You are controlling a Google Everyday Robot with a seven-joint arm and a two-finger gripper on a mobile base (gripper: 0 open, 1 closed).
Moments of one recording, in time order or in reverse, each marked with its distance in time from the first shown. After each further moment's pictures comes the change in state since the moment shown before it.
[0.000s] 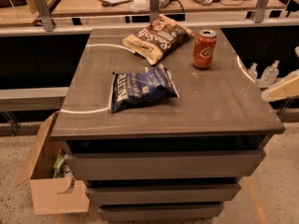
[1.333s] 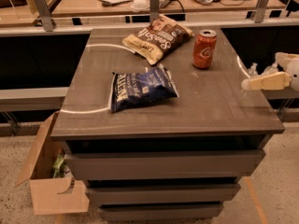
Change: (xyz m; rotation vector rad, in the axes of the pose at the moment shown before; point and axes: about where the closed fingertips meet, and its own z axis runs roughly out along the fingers) arm -0.004 -0.033 0.071 -0.023 -0.285 0.189
